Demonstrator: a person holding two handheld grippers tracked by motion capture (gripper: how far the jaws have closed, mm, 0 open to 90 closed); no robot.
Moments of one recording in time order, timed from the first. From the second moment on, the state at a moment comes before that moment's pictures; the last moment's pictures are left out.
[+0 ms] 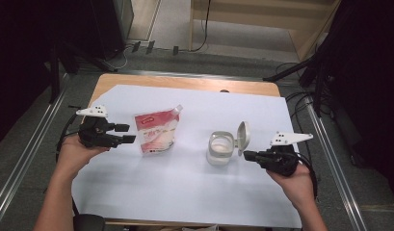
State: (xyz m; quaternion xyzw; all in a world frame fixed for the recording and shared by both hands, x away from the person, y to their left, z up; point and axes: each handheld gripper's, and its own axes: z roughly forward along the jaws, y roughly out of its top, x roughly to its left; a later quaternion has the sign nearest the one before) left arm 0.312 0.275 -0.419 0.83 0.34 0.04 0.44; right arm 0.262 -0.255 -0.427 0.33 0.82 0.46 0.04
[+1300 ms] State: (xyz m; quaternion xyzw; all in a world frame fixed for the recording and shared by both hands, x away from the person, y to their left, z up) left arm 0.312 0.260 -0.425 0.85 0.32 0.03 0.43; right arm 0.295 -0.258 -0.437 0.40 0.78 0.48 0.07
